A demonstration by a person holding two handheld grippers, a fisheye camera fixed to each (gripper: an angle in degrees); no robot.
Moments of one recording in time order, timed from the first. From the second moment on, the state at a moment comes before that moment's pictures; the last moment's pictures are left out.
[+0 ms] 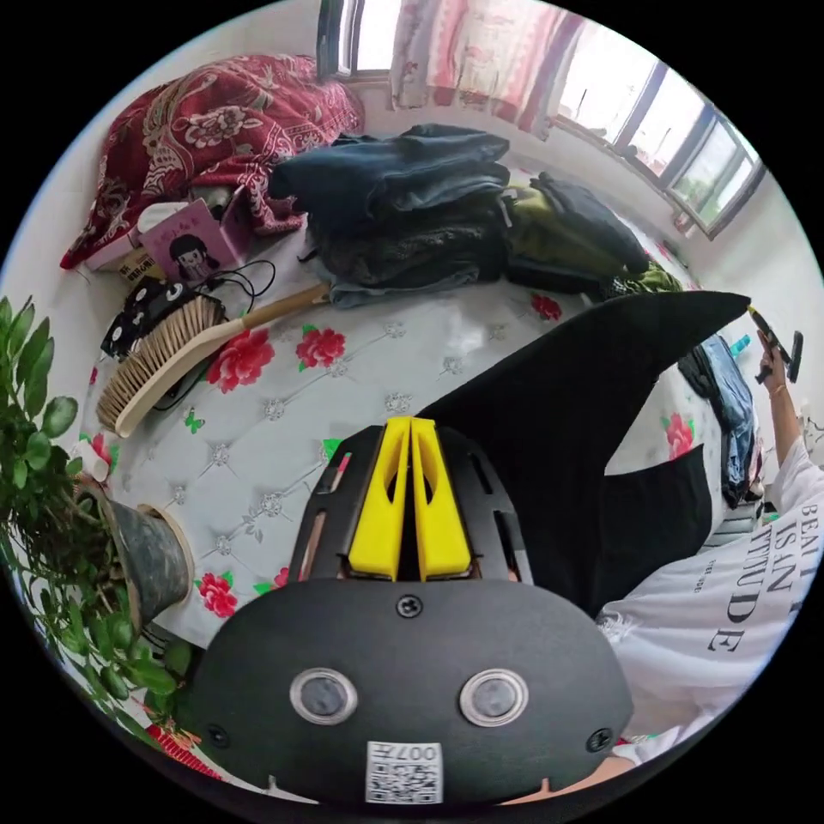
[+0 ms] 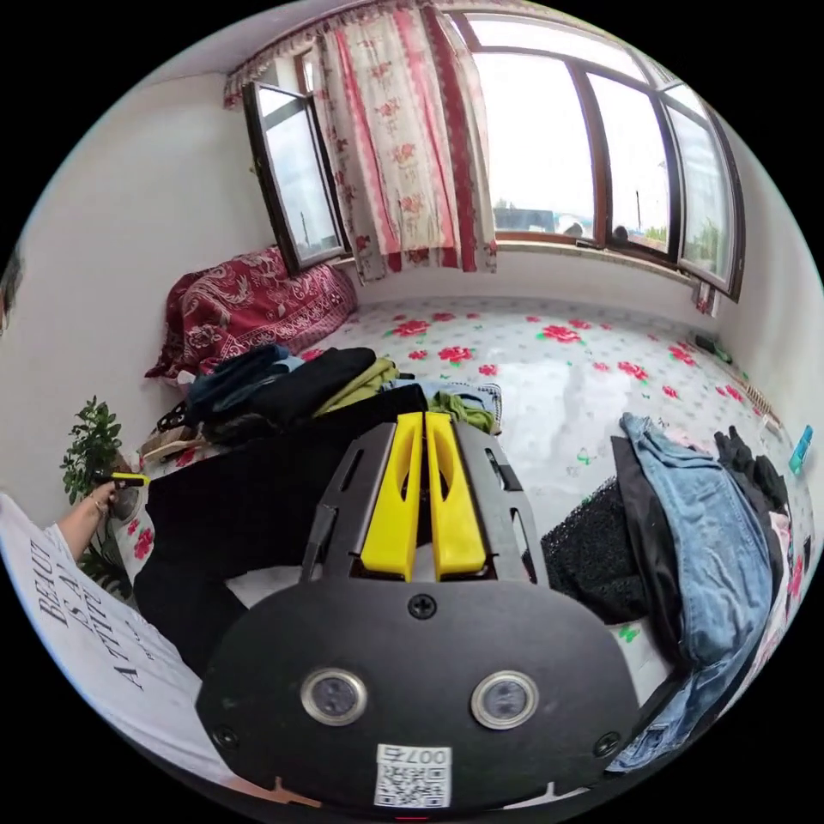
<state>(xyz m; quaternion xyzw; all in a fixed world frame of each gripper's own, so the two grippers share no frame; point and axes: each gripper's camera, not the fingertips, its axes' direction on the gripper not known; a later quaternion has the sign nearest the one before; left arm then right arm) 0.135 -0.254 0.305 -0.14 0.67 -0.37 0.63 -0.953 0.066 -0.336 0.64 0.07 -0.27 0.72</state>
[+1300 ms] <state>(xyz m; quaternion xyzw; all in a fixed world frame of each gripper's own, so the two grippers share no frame) 0.275 -0.093 0.027 -0.30 0.69 -0.43 0.49 -0.686 0.184 -0.062 0.45 -0.02 -0.09 0.89</state>
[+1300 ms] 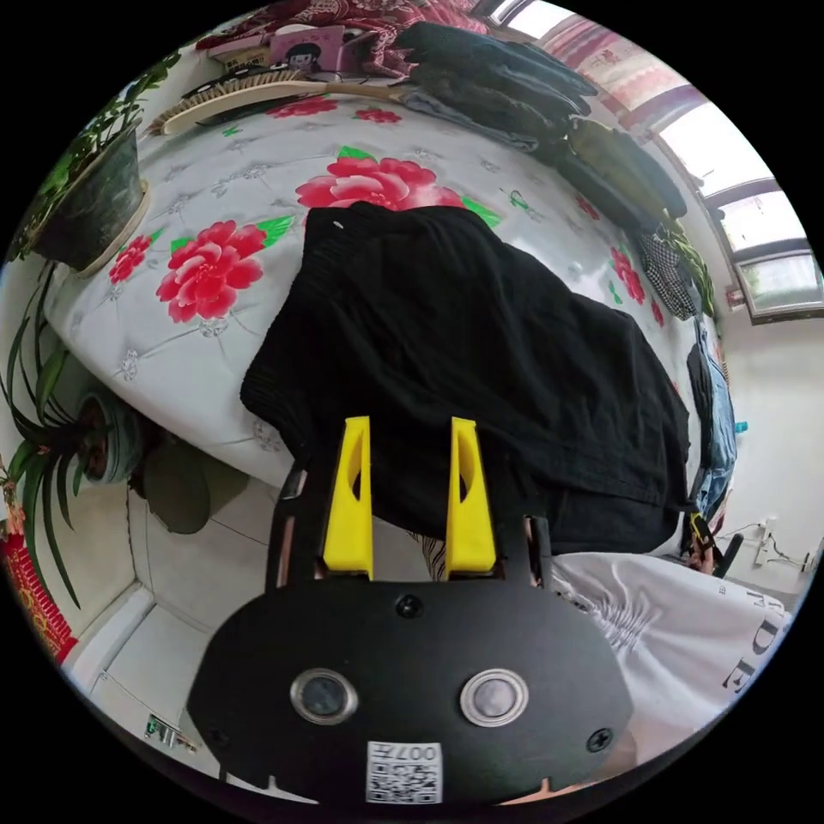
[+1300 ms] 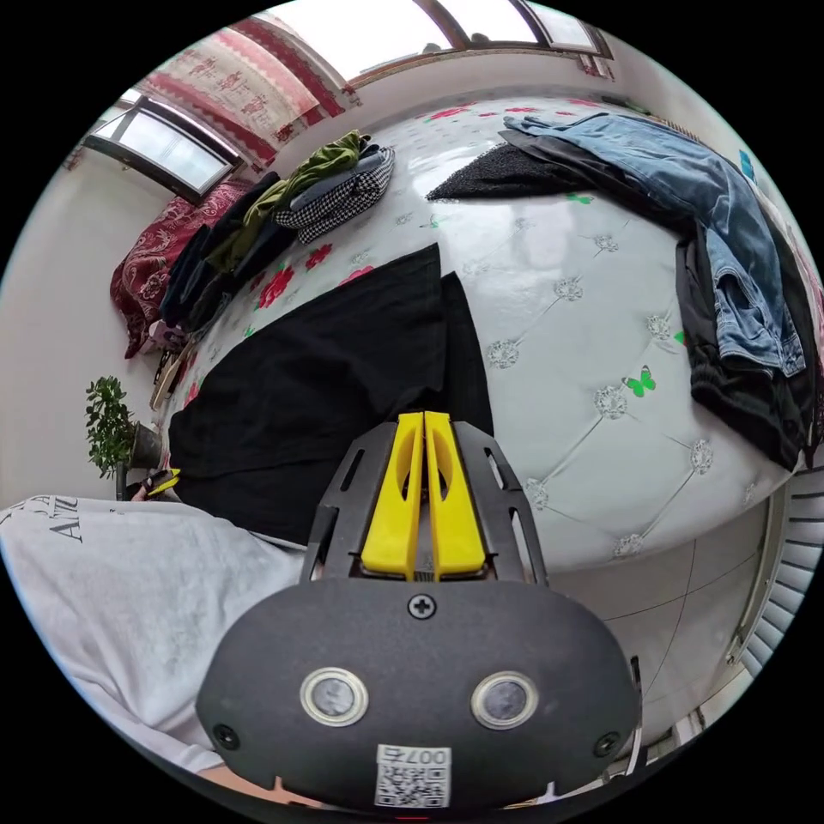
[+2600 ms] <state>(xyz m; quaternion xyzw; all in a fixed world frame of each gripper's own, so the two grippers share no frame) 0.298 -0.046 0.059 -0.27 0.72 -0.47 0.45 -0.694 0.205 -0.146 0.50 -0.03 -0.14 0.86</state>
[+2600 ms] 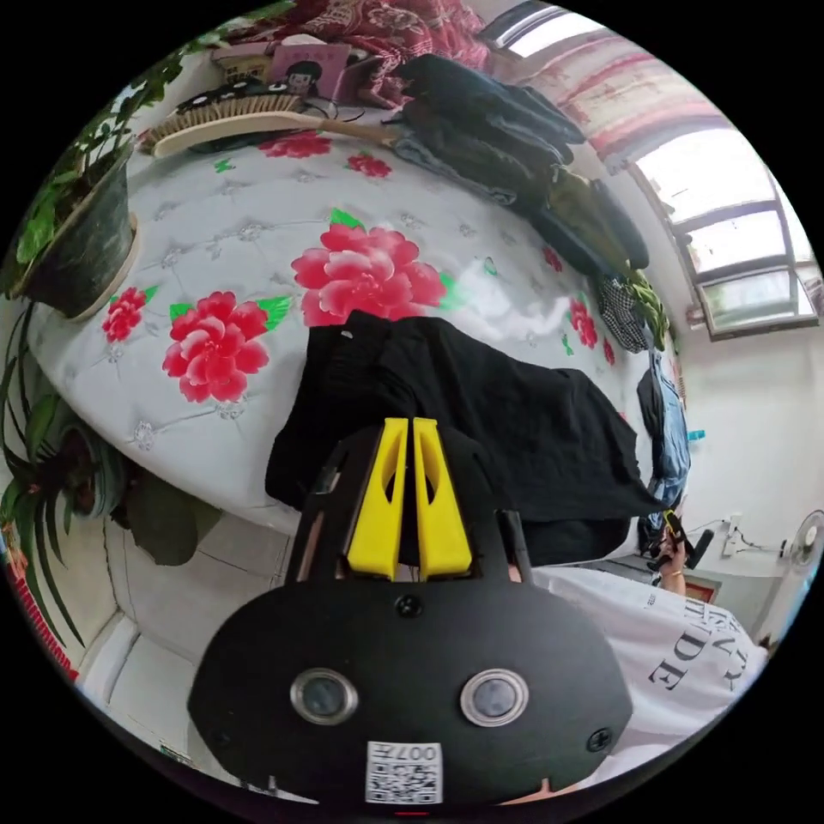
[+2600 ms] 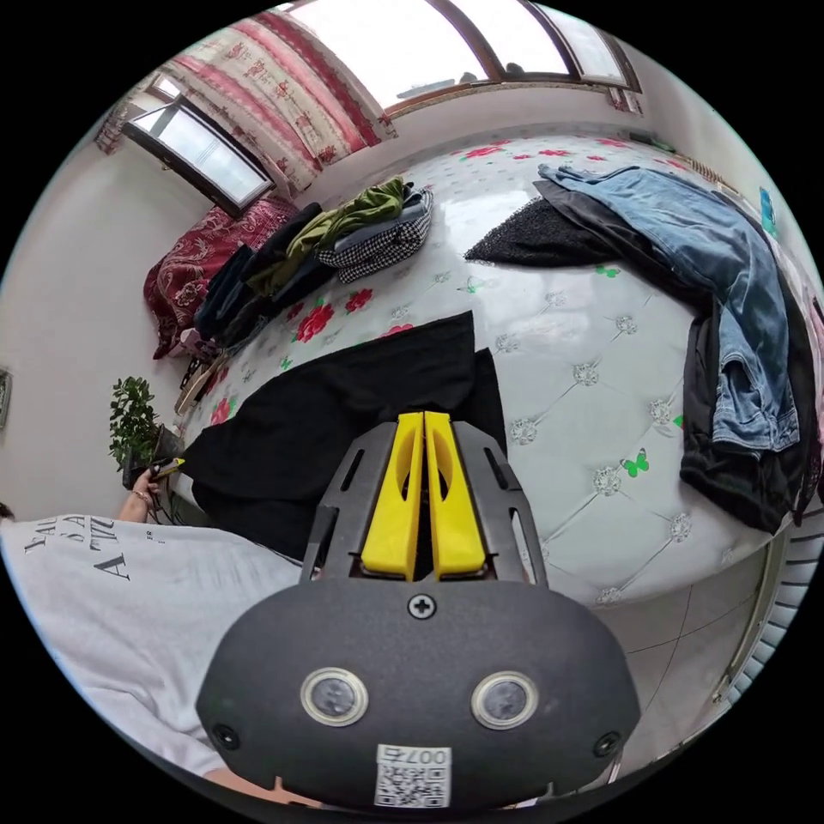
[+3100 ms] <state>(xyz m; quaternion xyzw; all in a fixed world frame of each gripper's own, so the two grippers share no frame) 0.410 0.075 -0.055 -0.37 0.70 -0.53 0.31 -0.597 0.233 -0.047 0.44 -0.11 -0.02 0.89</state>
